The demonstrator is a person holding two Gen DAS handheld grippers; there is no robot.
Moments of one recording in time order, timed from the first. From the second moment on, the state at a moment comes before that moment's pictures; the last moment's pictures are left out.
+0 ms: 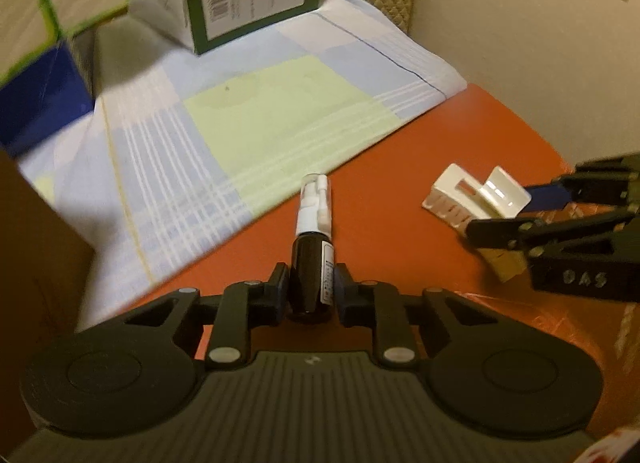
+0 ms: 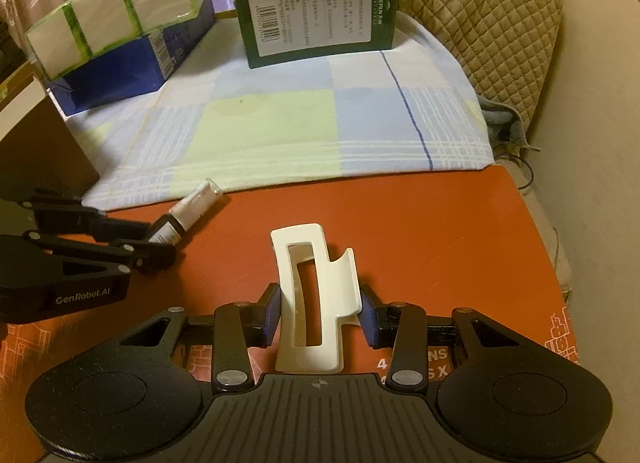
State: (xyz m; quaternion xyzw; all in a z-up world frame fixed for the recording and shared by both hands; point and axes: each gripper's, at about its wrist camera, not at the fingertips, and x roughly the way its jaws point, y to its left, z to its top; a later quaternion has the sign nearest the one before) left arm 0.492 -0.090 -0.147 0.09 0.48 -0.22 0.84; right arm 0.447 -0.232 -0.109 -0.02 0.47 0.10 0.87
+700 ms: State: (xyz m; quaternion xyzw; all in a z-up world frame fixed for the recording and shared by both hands) left arm 0.498 -0.095 -0.146 0.08 0.50 -0.20 0.84; right arm 0.449 -0.227 -0.111 -0.02 0.48 0.12 0.87
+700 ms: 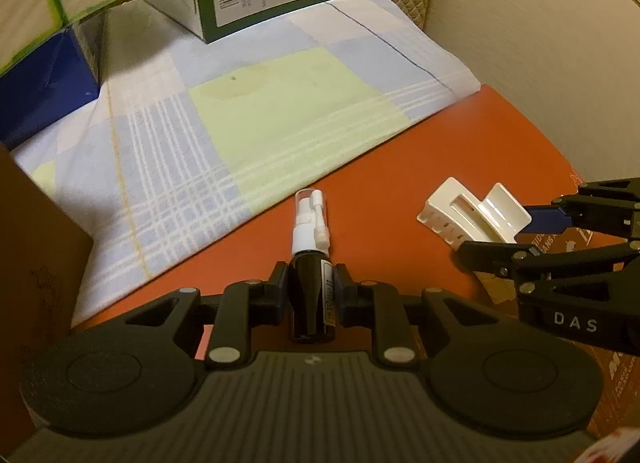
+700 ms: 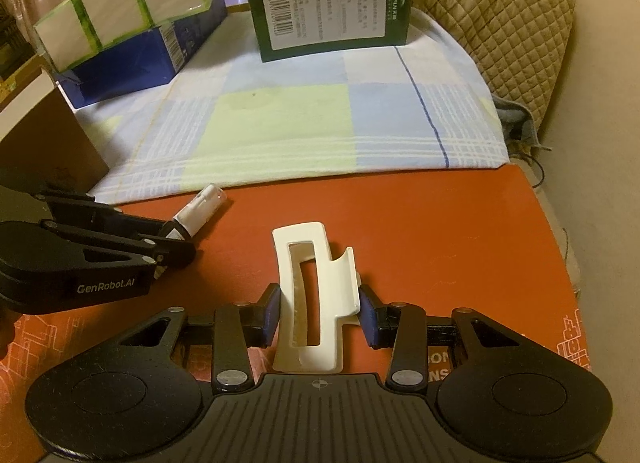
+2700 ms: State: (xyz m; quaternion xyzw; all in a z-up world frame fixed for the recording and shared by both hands) left arm 0.312 0.204 0.007 -0.06 0.38 0.04 0.92; right arm 0.353 0.077 -0.006 -0.04 0.39 0.41 0.82
